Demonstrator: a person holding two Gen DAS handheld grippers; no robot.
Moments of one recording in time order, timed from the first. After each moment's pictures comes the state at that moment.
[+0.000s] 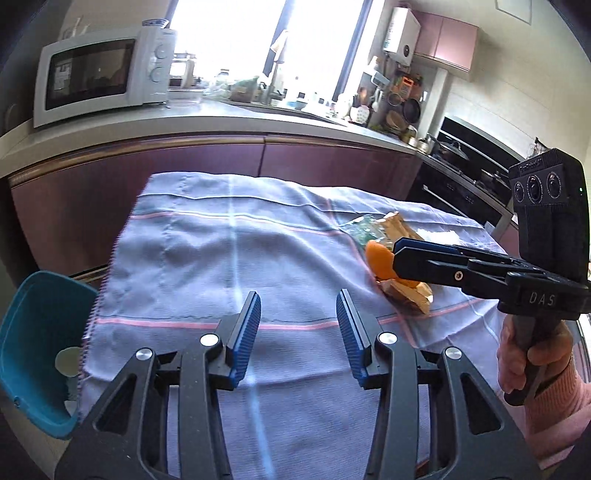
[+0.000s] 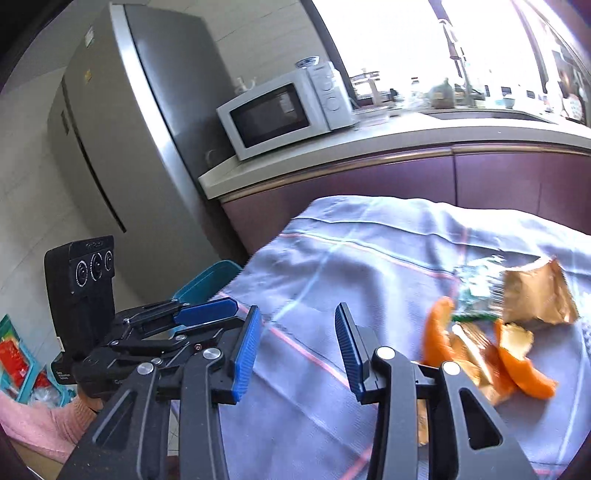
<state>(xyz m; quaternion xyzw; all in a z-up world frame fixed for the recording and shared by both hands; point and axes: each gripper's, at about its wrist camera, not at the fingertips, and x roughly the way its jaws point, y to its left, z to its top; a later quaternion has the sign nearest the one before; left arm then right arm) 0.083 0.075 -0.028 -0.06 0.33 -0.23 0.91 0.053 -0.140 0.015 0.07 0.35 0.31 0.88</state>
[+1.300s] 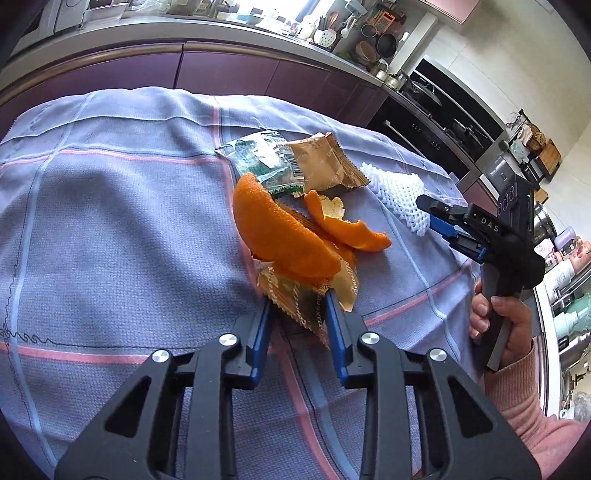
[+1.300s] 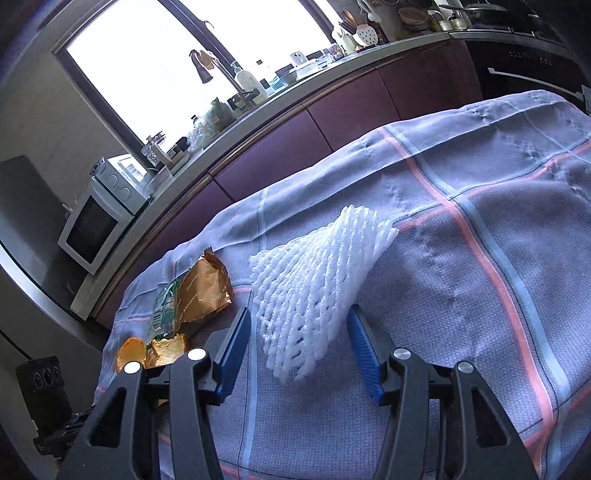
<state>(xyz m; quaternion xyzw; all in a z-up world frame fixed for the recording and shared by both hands) 0.153 -0.078 -0.086 -0.08 0.47 -0.31 0.82 0.092 -0.395 -0.059 0.26 0.37 0.04 0.89</state>
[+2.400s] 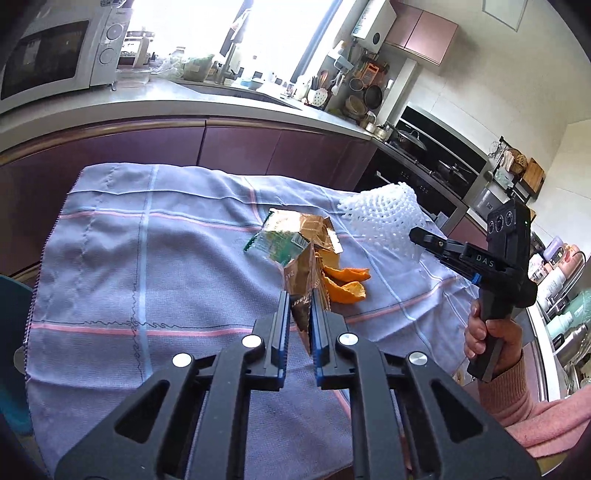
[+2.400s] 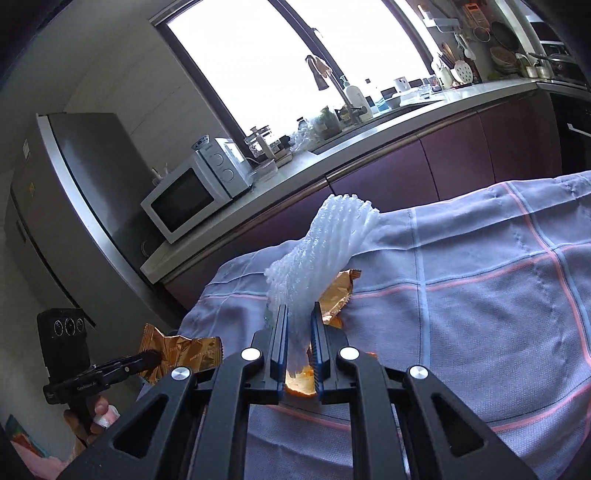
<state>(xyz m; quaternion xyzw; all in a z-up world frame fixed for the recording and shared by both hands) 0.085 0.031 0.001 -0.09 0.36 -0.31 0.88 0.043 -0.306 0.017 0.20 0.30 0.19 0.91</state>
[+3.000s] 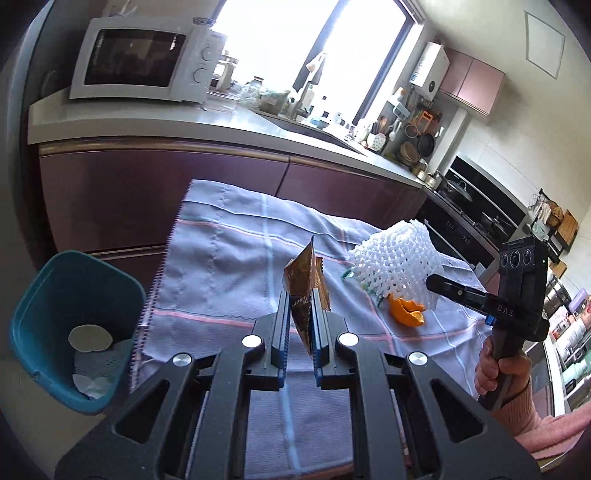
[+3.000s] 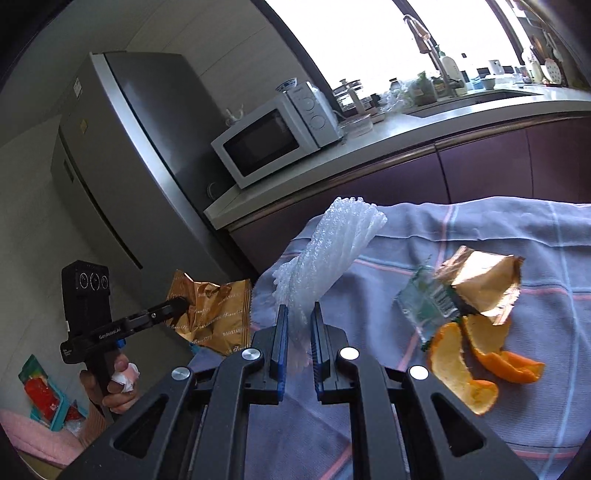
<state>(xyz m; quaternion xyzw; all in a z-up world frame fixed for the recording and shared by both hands) 0.061 0.166 0.020 -0.15 0.32 -0.19 0.91 0.069 -0.168 0.019 0.15 0.34 0.34 0.86</state>
